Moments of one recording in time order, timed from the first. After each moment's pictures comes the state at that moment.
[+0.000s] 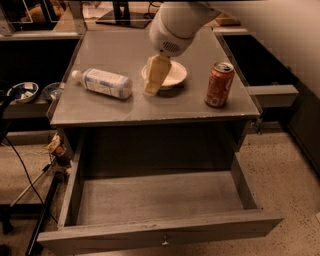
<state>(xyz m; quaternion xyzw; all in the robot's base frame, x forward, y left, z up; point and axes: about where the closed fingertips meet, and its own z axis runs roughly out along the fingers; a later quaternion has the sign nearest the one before) 0.630 0.015 0.962 -0.67 0.67 -0.01 0.32</state>
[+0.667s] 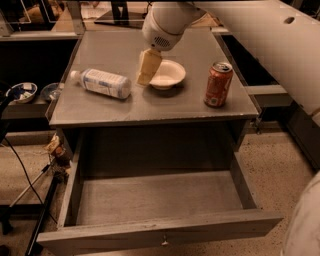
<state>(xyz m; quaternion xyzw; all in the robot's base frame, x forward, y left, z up) 0.675 0.040 0.953 -0.67 0.66 0.01 0.34</state>
